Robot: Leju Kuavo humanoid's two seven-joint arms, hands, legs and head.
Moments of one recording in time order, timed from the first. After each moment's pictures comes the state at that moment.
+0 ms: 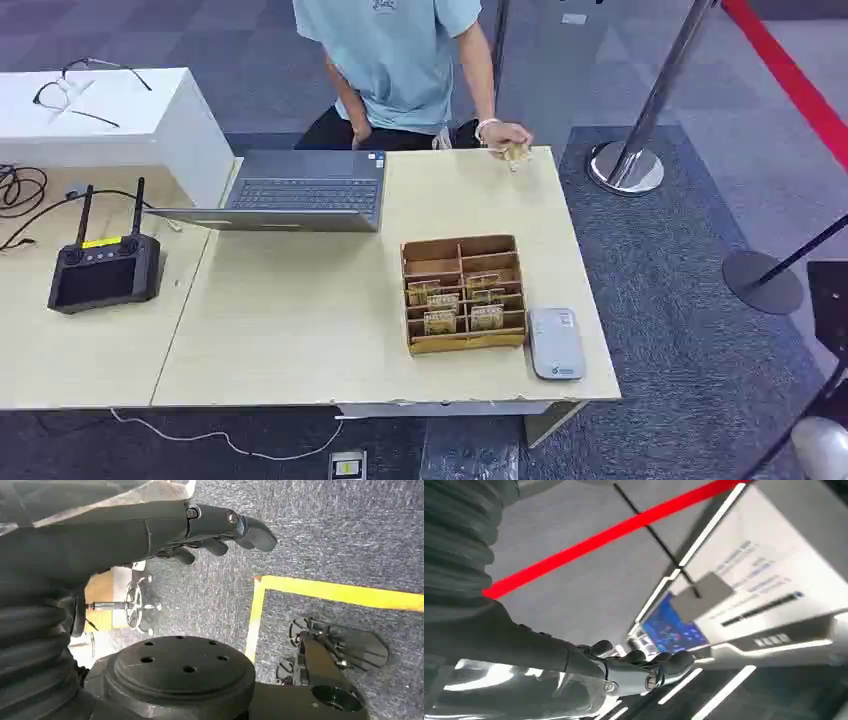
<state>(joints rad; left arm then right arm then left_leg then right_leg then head) -0.09 0.05 -0.94 -0.25 0.92 0.45 0.39 0.09 -0.47 -0.32 -1.91 0.93 -0.65 0.53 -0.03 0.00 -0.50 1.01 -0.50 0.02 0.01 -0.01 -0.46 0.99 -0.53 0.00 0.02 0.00</state>
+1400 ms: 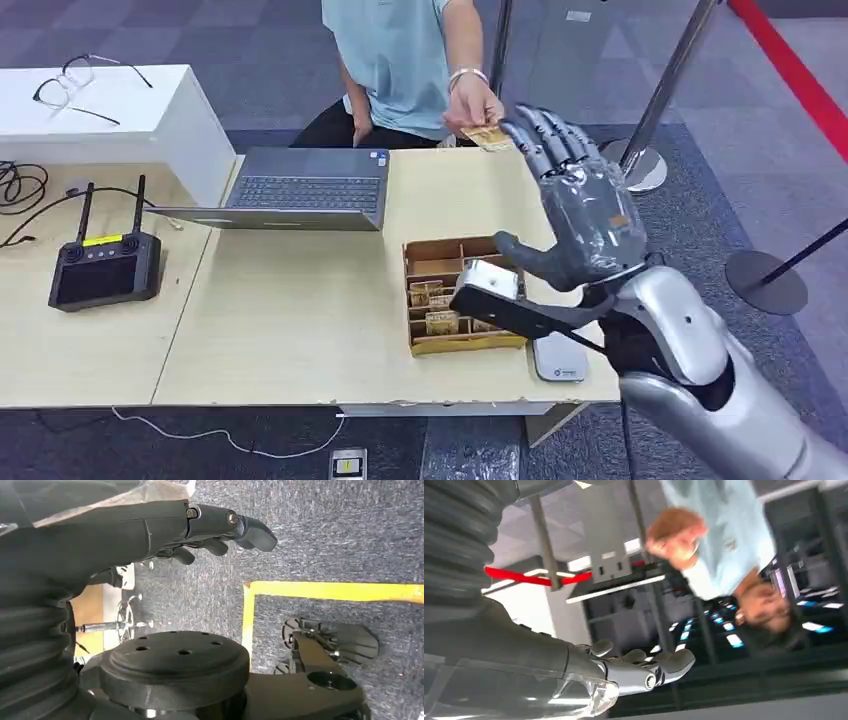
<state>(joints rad) -0.11 0.04 -1.02 -0.23 0.90 0.44 0.34 -0.59 -0.51 0.70 -2.11 0.92 -0.06 0.60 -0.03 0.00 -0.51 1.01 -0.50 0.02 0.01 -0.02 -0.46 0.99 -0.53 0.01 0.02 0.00</state>
